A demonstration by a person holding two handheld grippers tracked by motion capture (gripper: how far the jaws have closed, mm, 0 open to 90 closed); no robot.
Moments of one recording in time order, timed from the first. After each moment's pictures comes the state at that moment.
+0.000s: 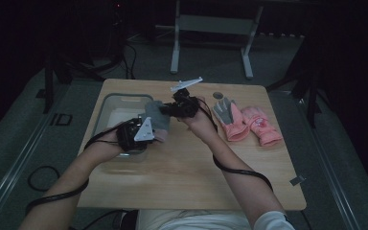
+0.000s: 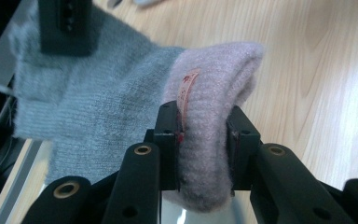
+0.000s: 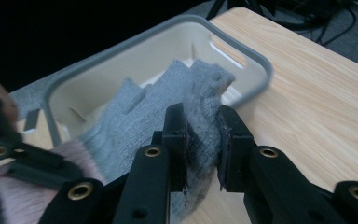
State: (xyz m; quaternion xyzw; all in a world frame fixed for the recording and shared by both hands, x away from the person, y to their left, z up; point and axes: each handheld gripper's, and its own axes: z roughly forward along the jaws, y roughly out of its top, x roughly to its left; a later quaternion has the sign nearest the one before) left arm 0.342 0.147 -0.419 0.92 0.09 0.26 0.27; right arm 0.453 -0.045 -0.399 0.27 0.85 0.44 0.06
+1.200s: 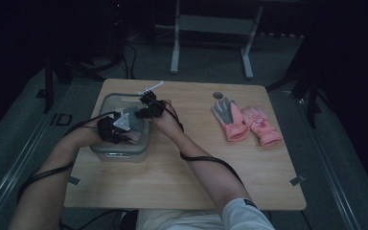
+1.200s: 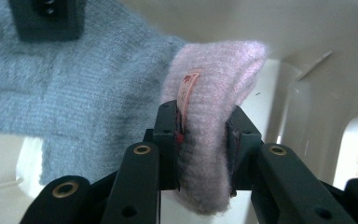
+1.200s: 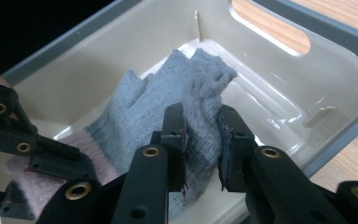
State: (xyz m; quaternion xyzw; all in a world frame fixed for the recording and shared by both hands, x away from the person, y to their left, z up) left arm 0.415 0.221 -0.479 0.96 0.10 0.15 0.20; right arm 0.503 0.055 -0.472 0.31 0.87 0.39 0.03
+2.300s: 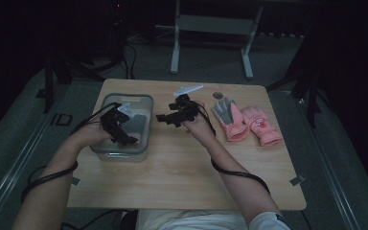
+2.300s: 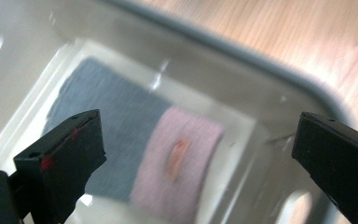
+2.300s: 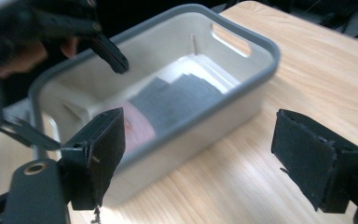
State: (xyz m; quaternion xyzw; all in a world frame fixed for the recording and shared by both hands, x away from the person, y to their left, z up) left arm 0.416 0.204 -0.449 0.93 0.23 0.10 0.26; right arm 0.472 -0.055 -0.440 0.27 0.84 0.47 0.04
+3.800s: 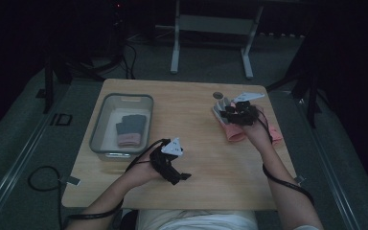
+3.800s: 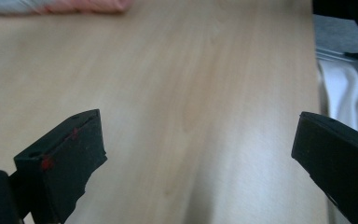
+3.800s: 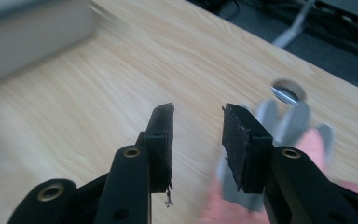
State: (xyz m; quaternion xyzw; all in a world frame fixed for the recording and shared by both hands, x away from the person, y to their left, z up) left arm 0.327 0.058 -0.498 0.90 0.15 0.05 0.42; right arm 0.474 -0.239 -0.448 0.34 0.83 0.40 0.20
